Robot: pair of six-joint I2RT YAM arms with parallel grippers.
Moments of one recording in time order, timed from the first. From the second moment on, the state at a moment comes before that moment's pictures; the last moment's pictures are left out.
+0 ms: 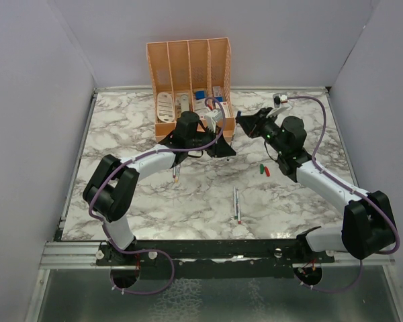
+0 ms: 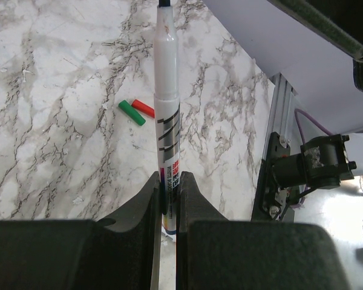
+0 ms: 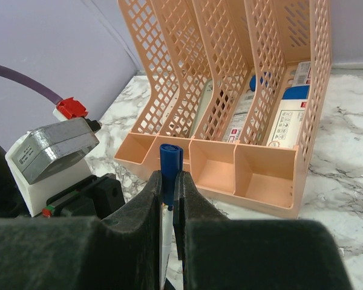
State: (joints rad) left arm -0.60 1.75 1.11 0.30 0.75 -0.46; right arm 0.40 1.33 0.82 0.54 -0.20 0.46
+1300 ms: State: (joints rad) left arm -0.60 1.69 1.08 0.28 0.68 -0.43; right arm 0.42 1.32 0.78 0.50 -0.23 0.45
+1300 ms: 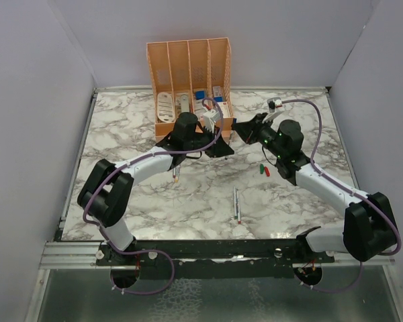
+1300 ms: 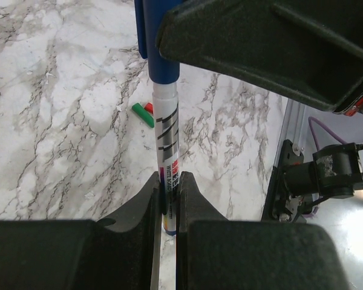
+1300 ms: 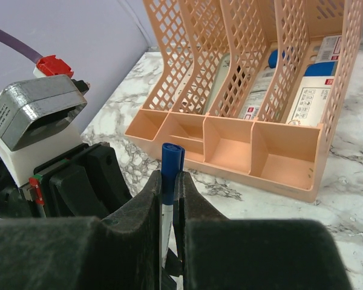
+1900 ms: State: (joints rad) left arm -0.60 1.67 1.07 0.27 0.61 -0.42; right arm 0.44 1.36 0.85 0.44 -0.28 0.44
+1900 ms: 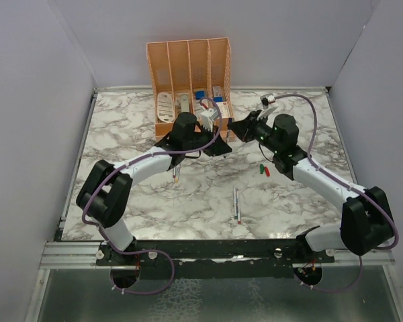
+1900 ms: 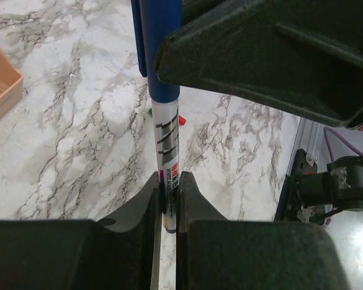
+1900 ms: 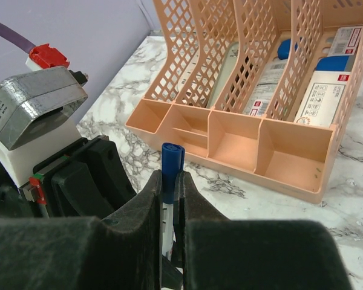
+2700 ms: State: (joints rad) left arm -0.52 1.67 1.10 0.17 0.58 -0.41; right arm 0.60 1.50 1.02 0.31 -0.04 0.29
